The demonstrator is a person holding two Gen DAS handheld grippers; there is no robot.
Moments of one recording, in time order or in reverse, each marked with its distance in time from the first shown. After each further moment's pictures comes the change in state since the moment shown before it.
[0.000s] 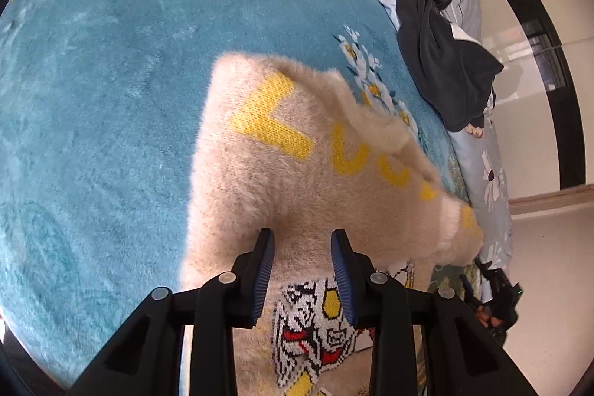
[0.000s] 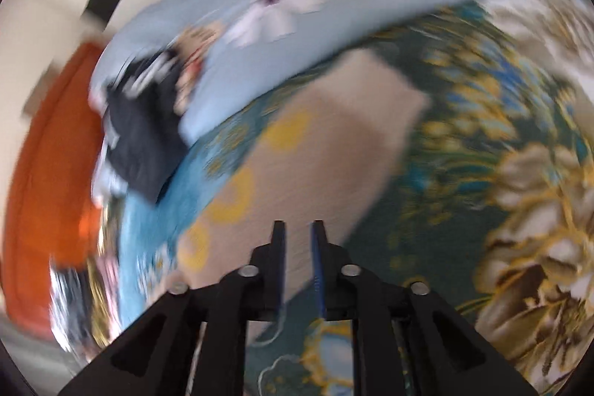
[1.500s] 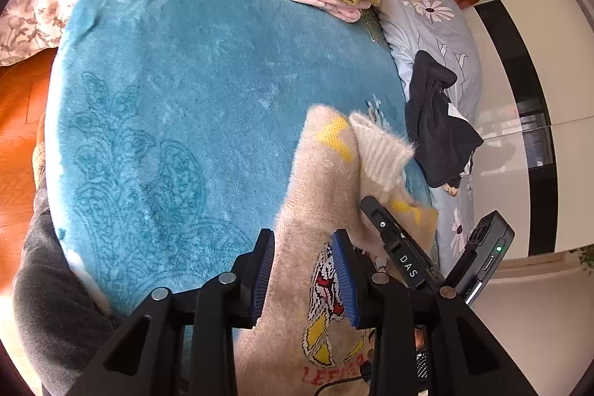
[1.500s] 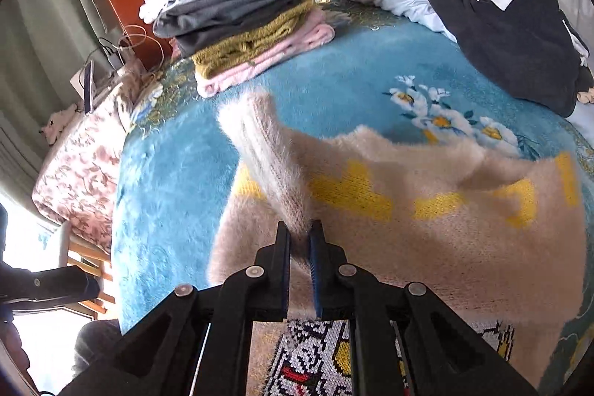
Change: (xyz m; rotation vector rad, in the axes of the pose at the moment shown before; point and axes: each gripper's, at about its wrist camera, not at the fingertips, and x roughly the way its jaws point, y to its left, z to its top) left arm -0.097 0.074 -0.040 -0.204 -0.144 -0.100; right arm 0.054 0.280 -0.337 -1.156 0.316 0.222
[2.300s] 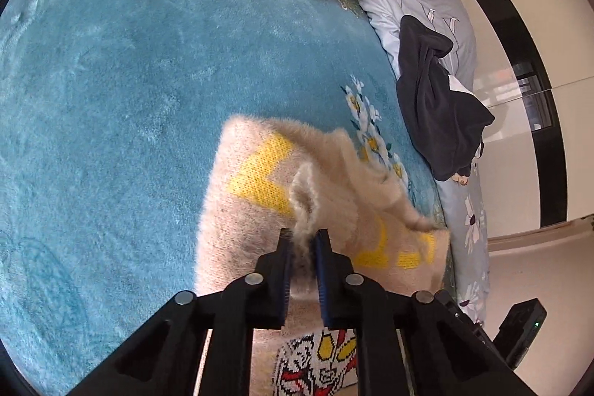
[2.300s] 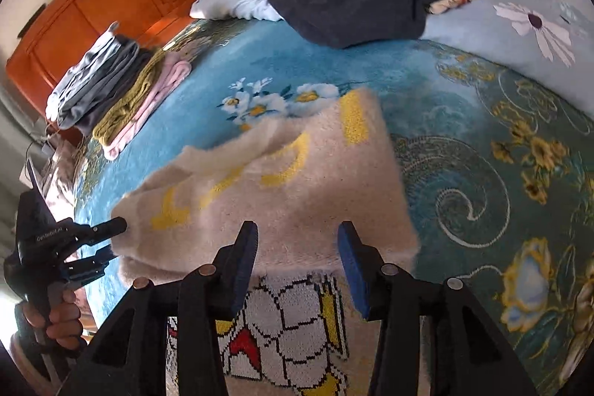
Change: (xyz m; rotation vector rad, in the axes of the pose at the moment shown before) left arm 0.111 -0.056 0.041 0.151 0.028 0.003; right arm -0.084 -0.152 -0.035 0.412 -0.034 -0.151
